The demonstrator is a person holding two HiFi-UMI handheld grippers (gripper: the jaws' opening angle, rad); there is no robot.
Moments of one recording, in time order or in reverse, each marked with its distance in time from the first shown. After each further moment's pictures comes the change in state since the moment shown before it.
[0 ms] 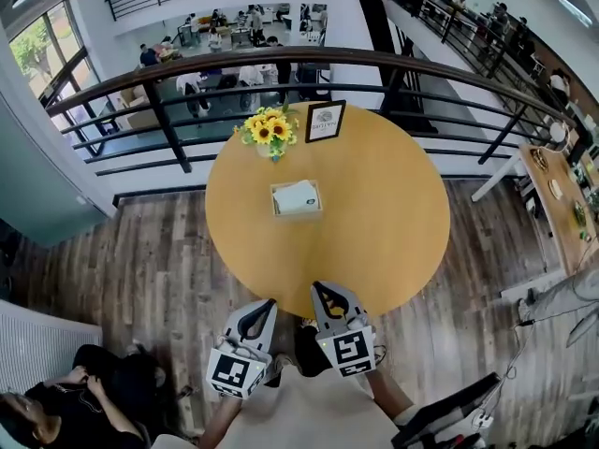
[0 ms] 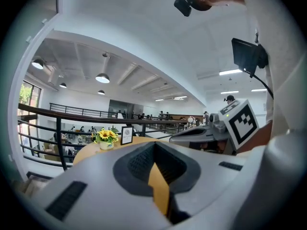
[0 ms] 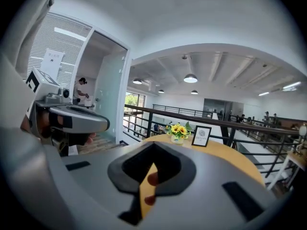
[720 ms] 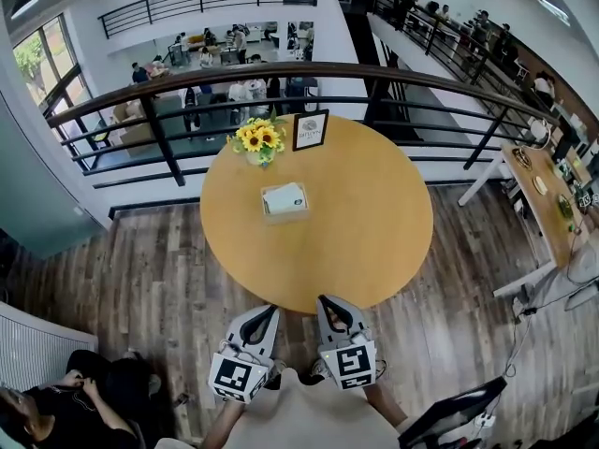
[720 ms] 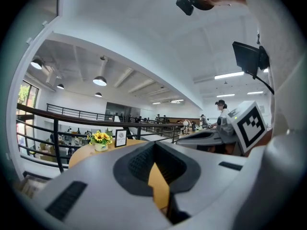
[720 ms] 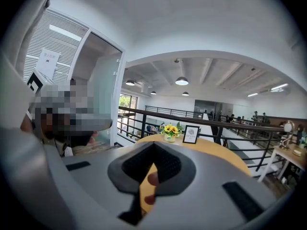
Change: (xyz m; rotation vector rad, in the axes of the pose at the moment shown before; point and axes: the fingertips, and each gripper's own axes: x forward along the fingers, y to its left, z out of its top) left arm -0.026 -0.047 0.005 0.000 -0.039 -0.031; right arm -0.072 0.011 -0.013 0.072 -0.014 -0.106
